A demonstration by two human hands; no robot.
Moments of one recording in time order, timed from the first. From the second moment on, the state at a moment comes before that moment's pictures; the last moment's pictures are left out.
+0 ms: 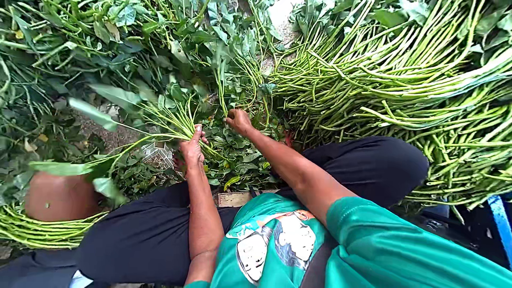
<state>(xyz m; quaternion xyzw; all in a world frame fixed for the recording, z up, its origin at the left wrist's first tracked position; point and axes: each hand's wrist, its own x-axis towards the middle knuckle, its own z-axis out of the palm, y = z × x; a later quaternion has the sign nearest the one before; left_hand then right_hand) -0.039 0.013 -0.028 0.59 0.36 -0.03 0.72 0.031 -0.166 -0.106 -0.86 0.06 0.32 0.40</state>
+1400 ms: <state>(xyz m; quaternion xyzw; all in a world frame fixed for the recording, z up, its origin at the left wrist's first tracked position) -0.046 0.037 -0.002 0.68 0.18 0.00 0.71 -0.038 -0.155 -0.002 -0.83 -0.35 0.34 0.26</state>
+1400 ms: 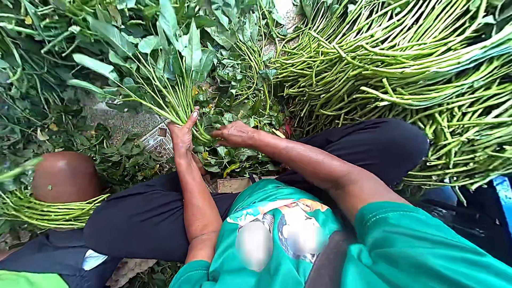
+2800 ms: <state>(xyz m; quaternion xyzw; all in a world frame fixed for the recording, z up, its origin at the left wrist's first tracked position) -0.035 0.017 0.009 0.54 0.19 0.09 0.81 0.099 -0.213 -0.133 -0.71 0.41 0.26 0.51</state>
